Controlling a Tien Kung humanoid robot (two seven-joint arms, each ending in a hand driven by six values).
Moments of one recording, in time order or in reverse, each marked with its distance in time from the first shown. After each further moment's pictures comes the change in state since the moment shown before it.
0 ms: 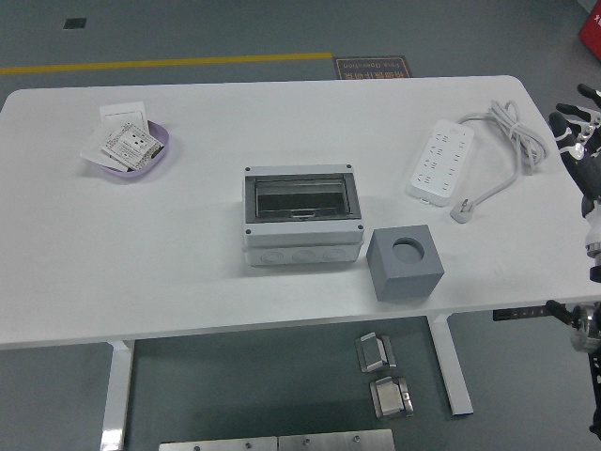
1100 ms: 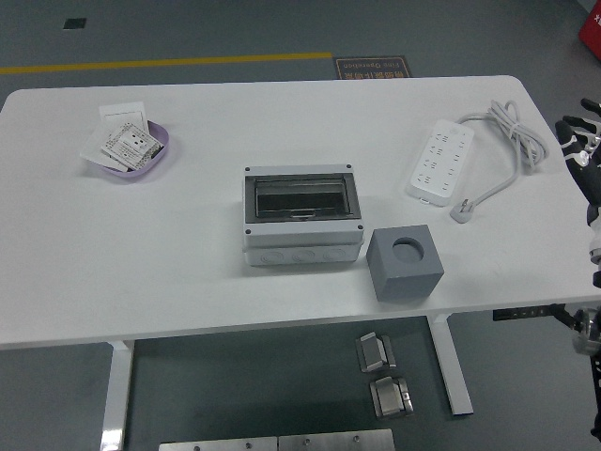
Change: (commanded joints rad) left arm -0.006 -0.006 0.003 0.000 -0.013 0.003 0.000; right arm -0.006 0.006 0.022 -0.040 -0.004 -0.016 -0.010
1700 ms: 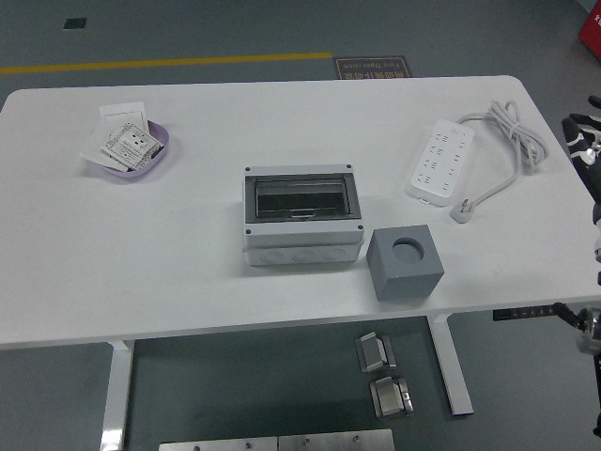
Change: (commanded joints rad) left arm 0.002 0.001 0.000 0.000 -0.001 0.000 0.000; right arm 0.000 0.000 0.015 0.009 -0.008 -0.004 0.000
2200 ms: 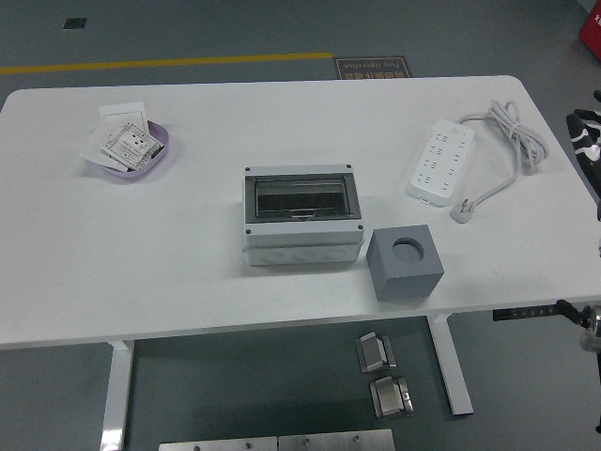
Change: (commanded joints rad) left arm 0.003 -0.002 -0.003 0.000 0.001 0.000 -0.002; right arm 0.005 -0.006 -0.005 0.006 -0.005 0.000 -0.004
